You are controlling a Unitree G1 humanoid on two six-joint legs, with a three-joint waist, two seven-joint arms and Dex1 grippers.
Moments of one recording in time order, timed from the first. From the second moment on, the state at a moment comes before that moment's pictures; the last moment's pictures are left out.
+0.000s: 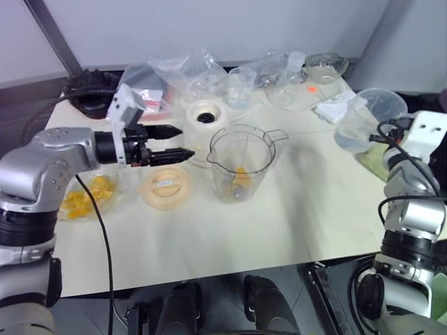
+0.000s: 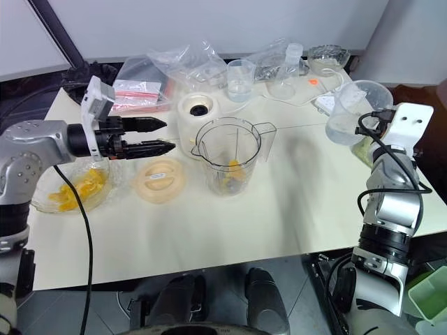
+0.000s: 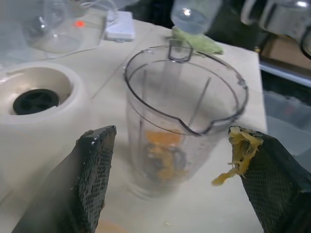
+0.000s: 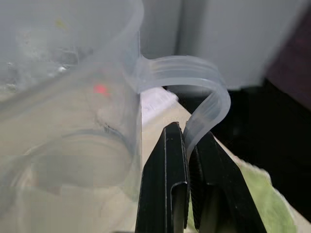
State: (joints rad) left arm -0.63 0.81 0.07 -0.21 -0.71 0.88 -0.95; right arm -0.51 -0.43 -0.50 0.16 0.09 0.37 0.02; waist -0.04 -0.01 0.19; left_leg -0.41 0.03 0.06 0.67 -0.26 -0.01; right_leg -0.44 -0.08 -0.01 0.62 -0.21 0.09
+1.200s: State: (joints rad) left arm -0.47 0.82 0.17 -0.36 -0.87 0.99 -0.85; right arm -0.42 -0.41 -0.33 0.70 0.04 -0.15 -0.05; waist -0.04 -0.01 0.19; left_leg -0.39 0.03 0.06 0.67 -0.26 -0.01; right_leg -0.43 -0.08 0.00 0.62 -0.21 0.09
